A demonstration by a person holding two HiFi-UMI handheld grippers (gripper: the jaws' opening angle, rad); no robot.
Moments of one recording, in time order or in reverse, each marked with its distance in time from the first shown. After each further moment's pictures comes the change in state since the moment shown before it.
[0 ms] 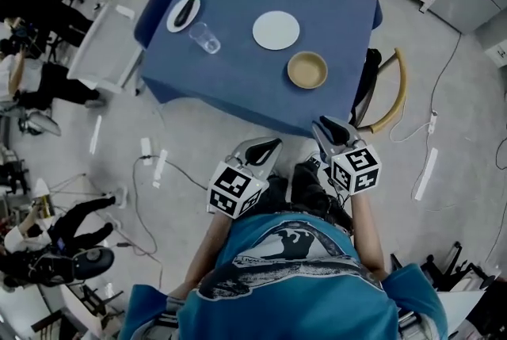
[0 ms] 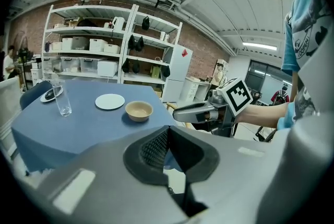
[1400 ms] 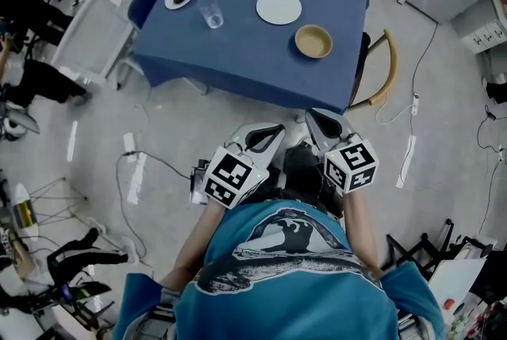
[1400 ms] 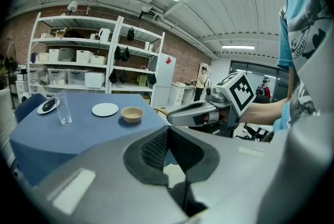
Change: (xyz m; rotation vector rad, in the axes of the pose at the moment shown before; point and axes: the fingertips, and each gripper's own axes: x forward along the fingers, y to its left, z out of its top) left arm -0.073 -0.021 -0.019 0.124 -0.085 -0.129; right arm -0.020 0.110 -0.001 -0.084 -0.044 -0.058
